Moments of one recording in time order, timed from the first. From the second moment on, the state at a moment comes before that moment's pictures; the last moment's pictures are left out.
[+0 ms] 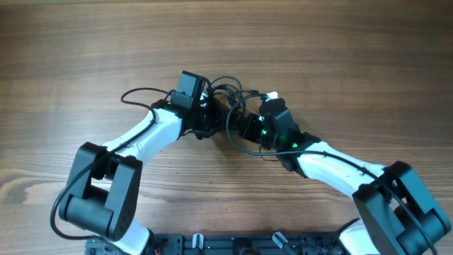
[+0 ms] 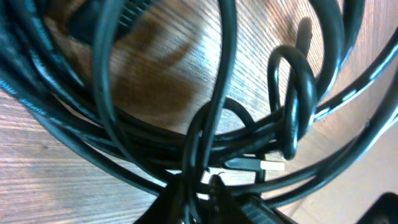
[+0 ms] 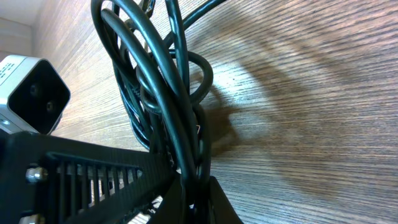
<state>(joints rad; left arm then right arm) -0.38 1.75 0.97 -0.32 0.49 -1.05 0.58 1.62 0.67 0.21 -0.18 0.94</state>
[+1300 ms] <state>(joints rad) -0.19 1.75 0.97 -0.27 0.65 -1.01 0.58 1.62 0.69 0.04 -0.26 0.91</state>
